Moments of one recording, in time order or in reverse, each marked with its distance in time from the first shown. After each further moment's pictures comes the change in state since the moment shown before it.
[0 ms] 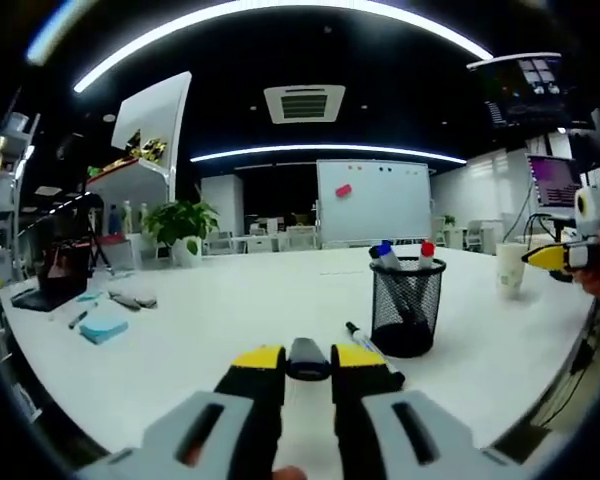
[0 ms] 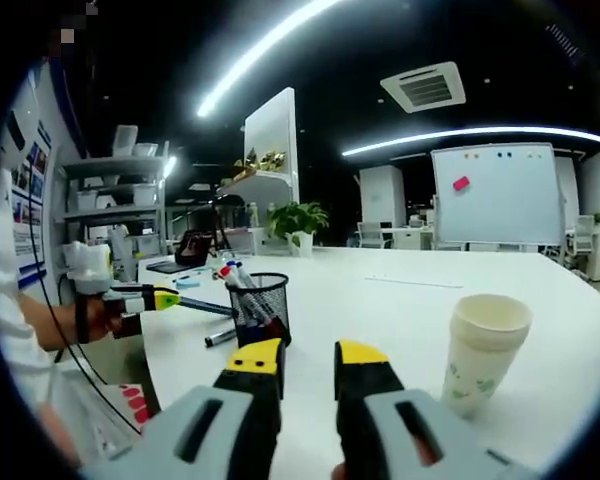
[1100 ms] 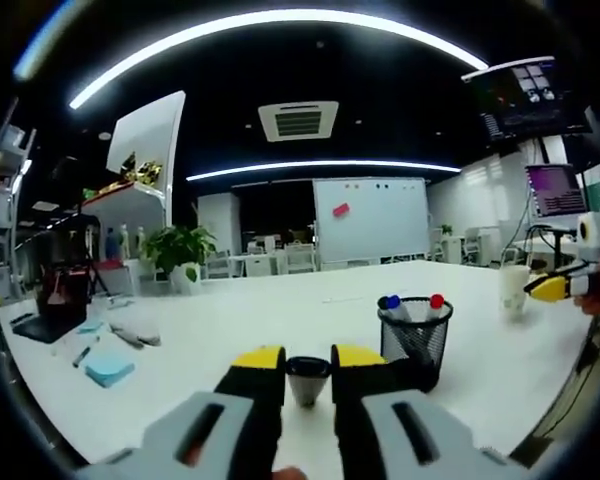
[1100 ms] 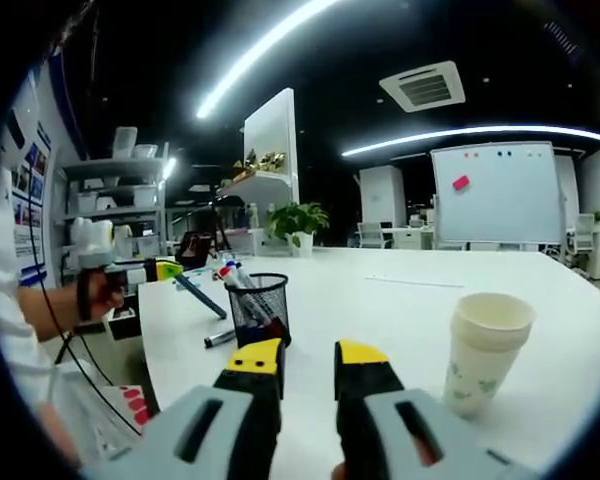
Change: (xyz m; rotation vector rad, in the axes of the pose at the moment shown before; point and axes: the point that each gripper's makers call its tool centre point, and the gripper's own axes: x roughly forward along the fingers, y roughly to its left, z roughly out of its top) left arm 0.014 0.010 0.047 0.031 -0.067 -0.023; right arm 0.002 -0.001 -0.001 0.007 -0.003 0.002
